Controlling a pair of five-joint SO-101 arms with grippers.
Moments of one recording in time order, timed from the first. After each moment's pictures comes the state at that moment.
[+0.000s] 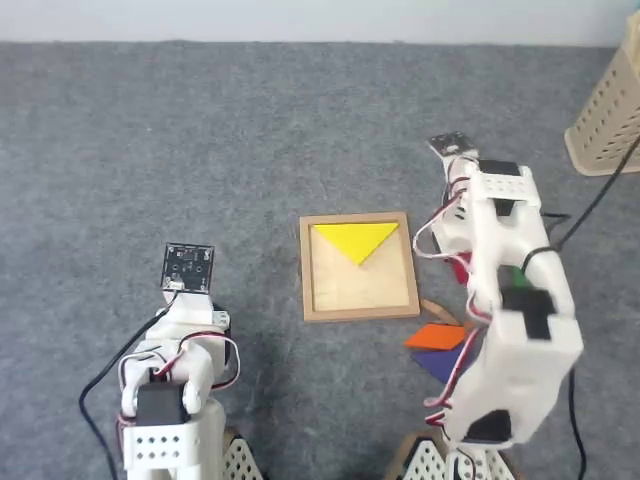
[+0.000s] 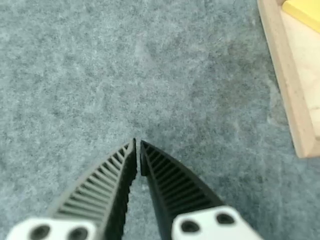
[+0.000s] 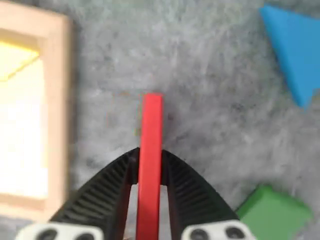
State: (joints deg) left arm -8.8 -102.7 96.9 71.2 -1.3; right arm -0.9 19.9 7.9 68.9 20.9
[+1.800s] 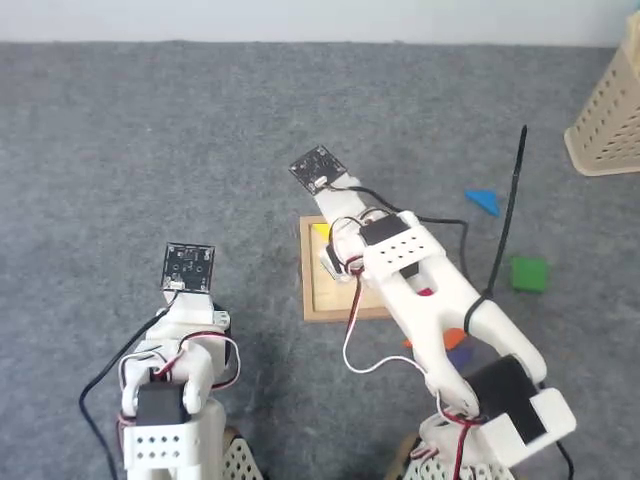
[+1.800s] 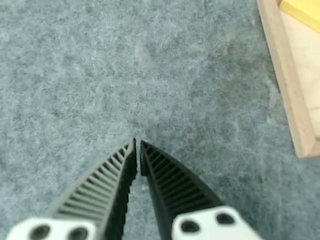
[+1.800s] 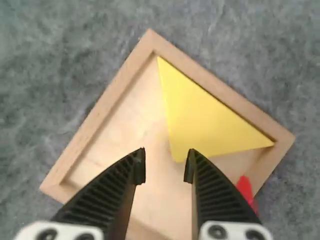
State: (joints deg) left arm -8.7 -102.7 96.9 71.2 -1.3; right arm -31.8 -3.5 32.0 48.1 11.1
